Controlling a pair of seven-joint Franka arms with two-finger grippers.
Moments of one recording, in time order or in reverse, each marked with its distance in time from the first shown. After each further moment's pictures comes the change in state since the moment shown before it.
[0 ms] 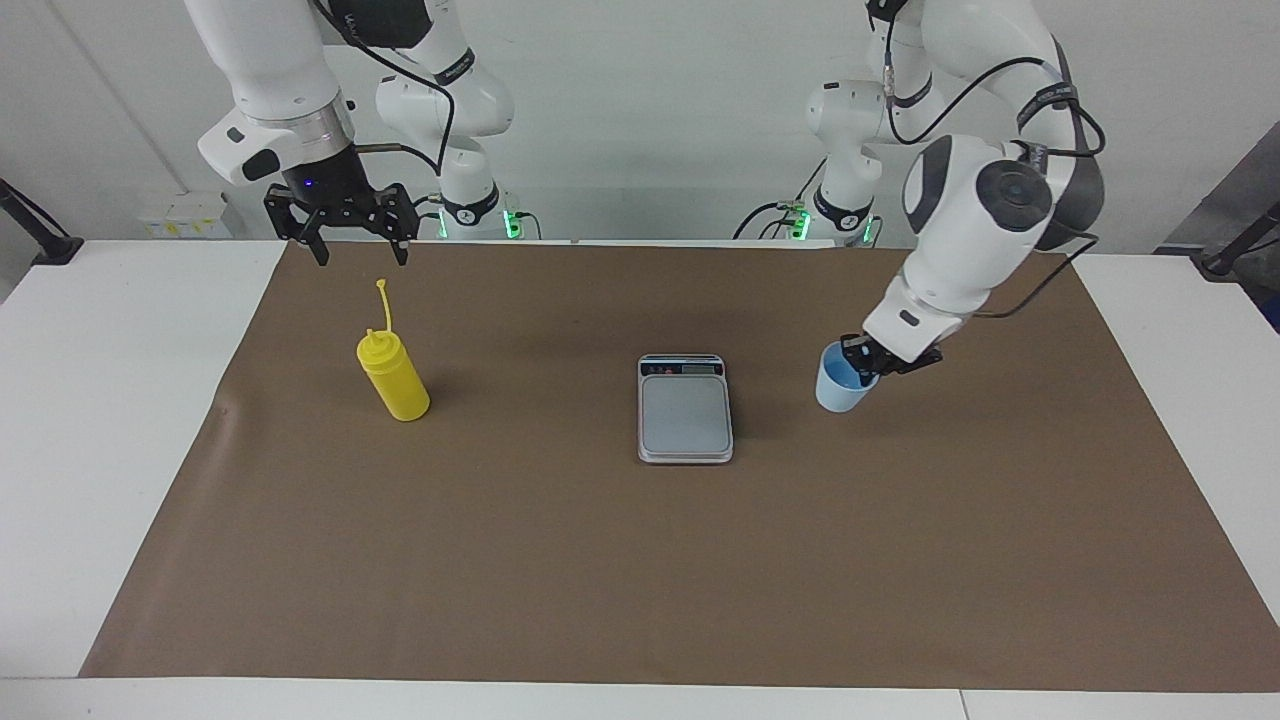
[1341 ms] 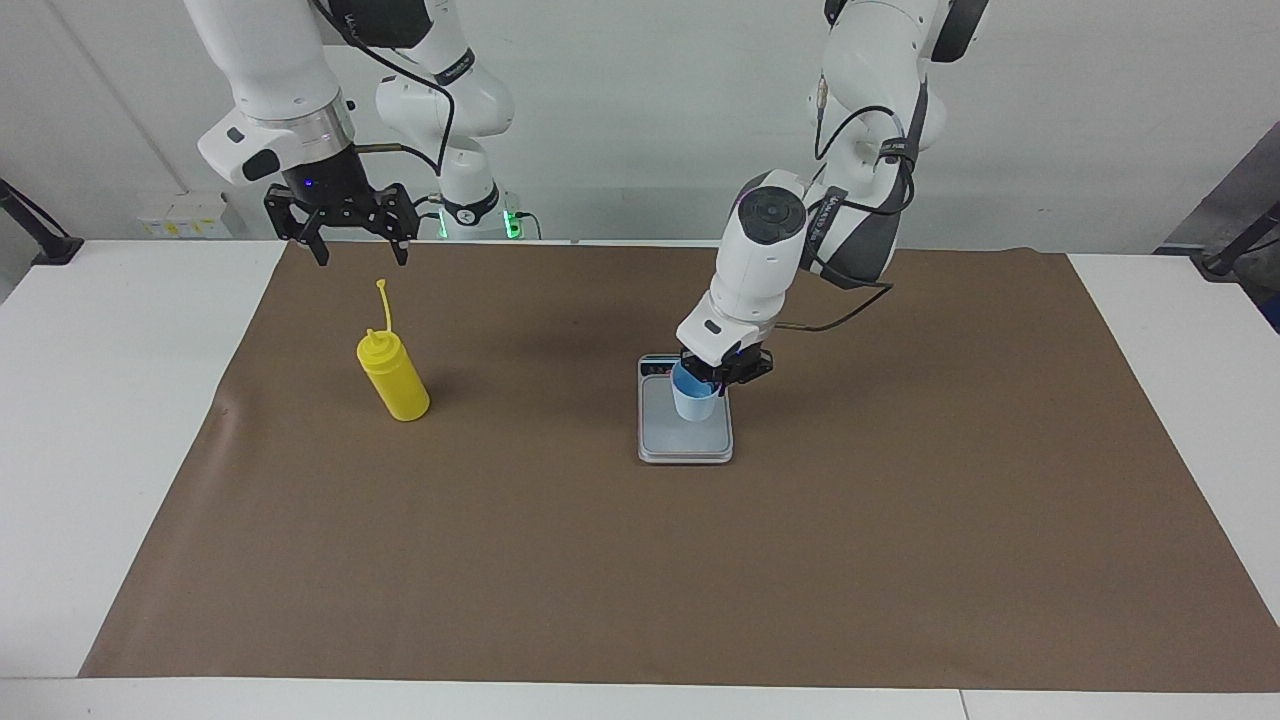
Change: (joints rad) left arm -0.158 0.131 -0.001 -0.087 0.028 0.259 -0.154; right arm 0.000 0.000 0.000 0.000 0.000 0.000 0.000
